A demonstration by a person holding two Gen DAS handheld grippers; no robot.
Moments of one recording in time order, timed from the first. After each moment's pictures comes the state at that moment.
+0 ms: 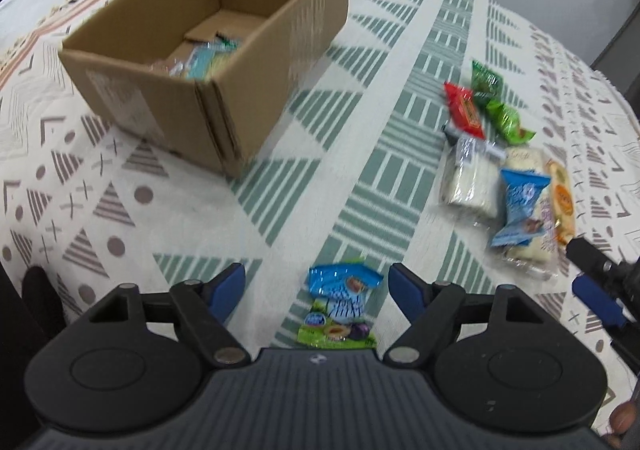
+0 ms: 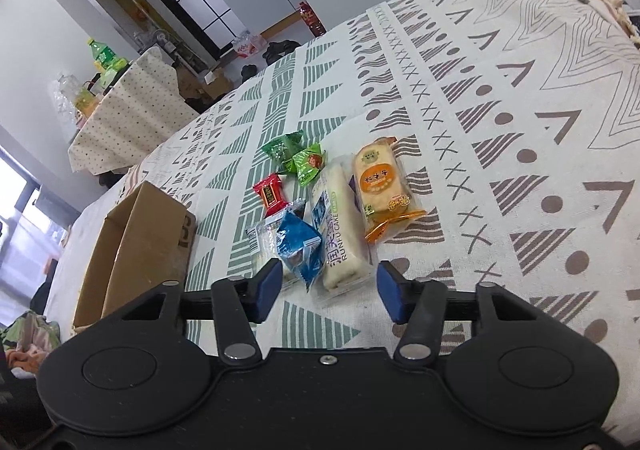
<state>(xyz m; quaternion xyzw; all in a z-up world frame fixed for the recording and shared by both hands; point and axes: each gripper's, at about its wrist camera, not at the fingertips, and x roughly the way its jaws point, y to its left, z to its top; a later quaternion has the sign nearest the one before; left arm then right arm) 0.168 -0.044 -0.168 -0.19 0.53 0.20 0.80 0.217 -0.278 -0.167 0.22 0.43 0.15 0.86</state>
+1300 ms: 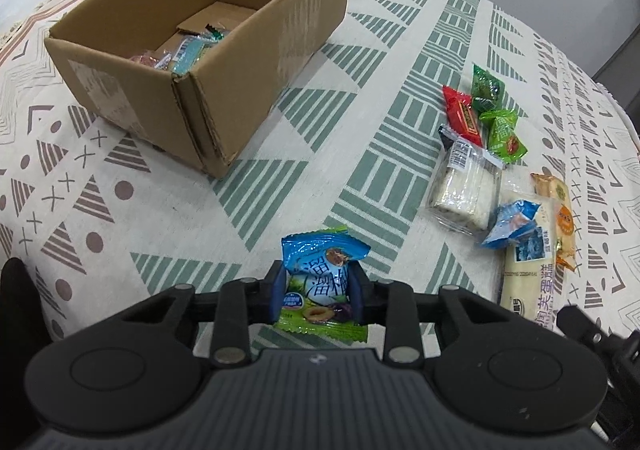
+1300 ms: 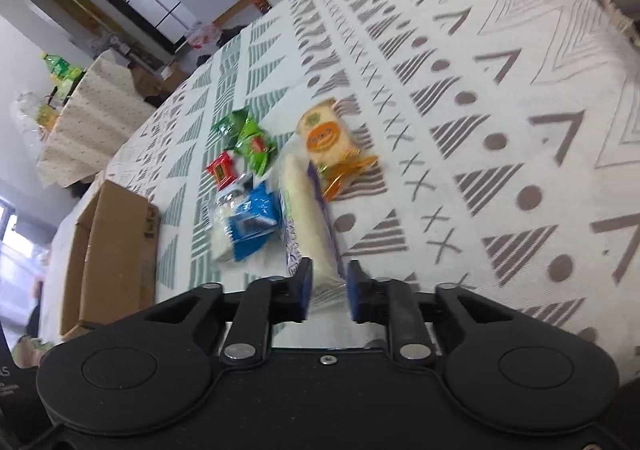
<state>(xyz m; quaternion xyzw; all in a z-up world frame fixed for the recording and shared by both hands) 0.178 -0.043 -0.175 -0.22 0.52 0.20 0.80 0.199 -0.298 -0.180 0.24 0.47 0.09 0.84</state>
